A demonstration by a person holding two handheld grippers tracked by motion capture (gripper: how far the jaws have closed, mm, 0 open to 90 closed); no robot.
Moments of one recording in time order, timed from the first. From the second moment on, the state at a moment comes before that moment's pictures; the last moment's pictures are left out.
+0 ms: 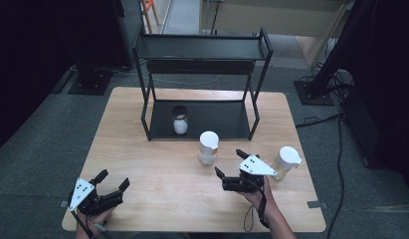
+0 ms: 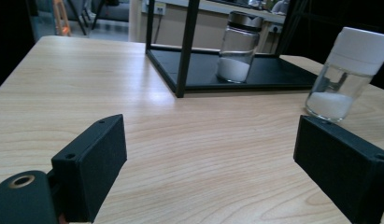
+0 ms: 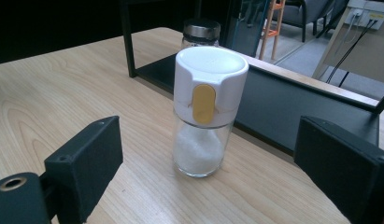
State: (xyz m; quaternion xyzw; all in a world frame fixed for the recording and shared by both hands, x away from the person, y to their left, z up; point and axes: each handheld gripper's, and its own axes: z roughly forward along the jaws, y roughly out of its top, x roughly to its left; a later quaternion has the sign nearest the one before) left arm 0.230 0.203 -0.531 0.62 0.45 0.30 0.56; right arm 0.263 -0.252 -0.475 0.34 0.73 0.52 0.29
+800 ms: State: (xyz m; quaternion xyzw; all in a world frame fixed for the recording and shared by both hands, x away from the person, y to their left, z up) left arm 0.230 0.202 -0.531 0.63 0.45 0.30 0.56; right arm 0.288 -0.231 -0.472 0.36 0.72 0.52 0.29
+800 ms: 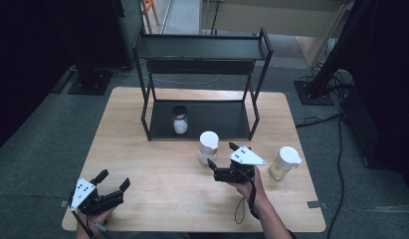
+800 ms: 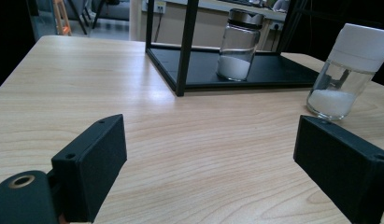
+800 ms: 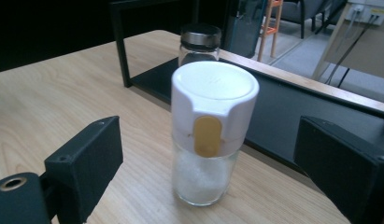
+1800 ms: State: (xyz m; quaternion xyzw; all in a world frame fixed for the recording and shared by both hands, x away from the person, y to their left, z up) left arm 0.231 0.202 -0.531 0.63 0.45 0.30 0.56; right arm 0.318 -0.200 -0.484 0.39 0.72 0.50 0.28
